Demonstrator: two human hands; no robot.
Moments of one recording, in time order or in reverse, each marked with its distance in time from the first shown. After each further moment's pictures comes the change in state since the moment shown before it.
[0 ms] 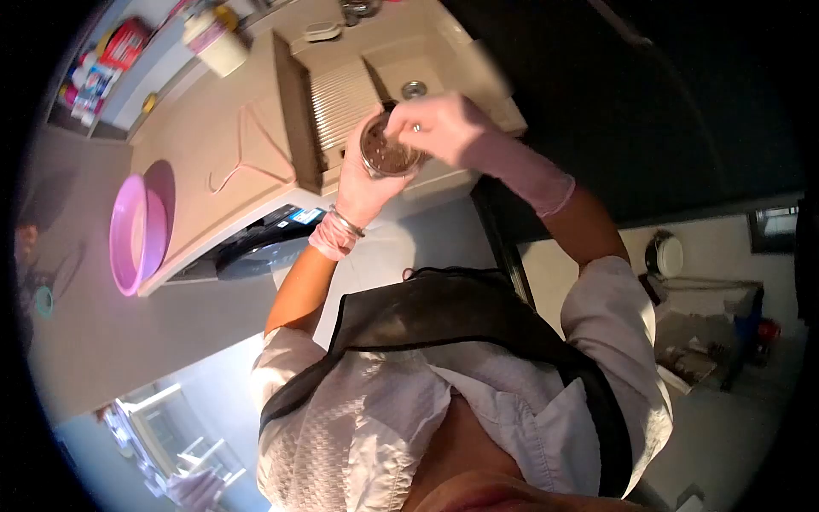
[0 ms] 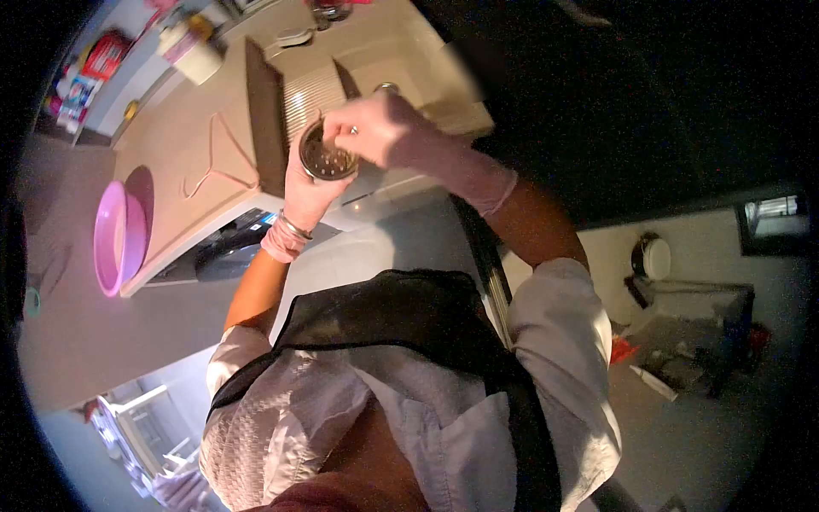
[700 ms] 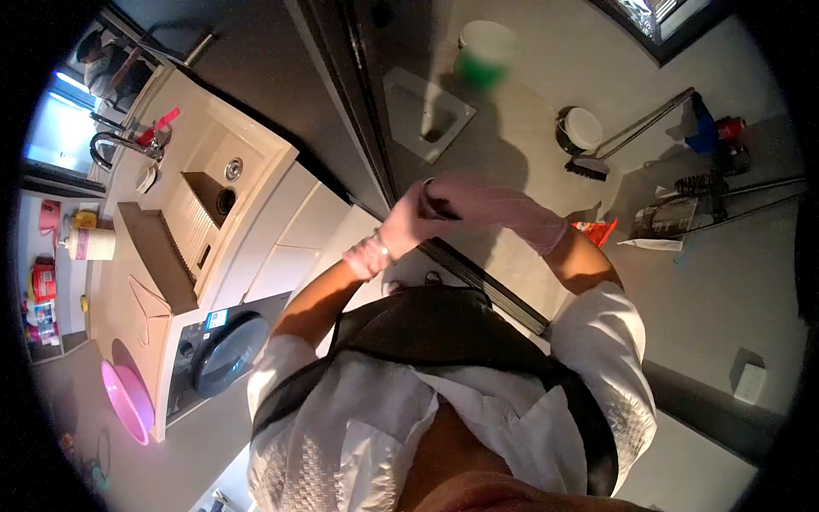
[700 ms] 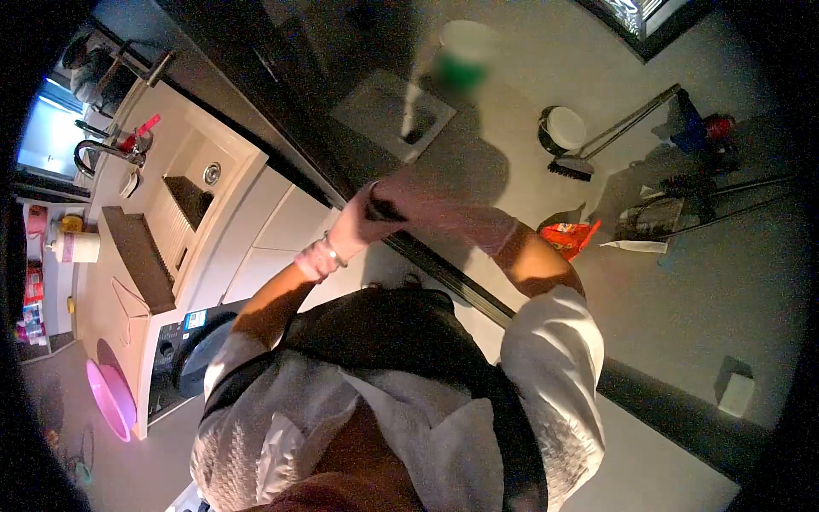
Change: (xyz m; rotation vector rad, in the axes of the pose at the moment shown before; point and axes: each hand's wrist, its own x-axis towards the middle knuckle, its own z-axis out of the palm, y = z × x) left_hand -0.043 0.009 0.456 -0.023 -0.823 -0.250; right_hand -0.424 0.038 -0.220 -0.366 -0.040 0.563
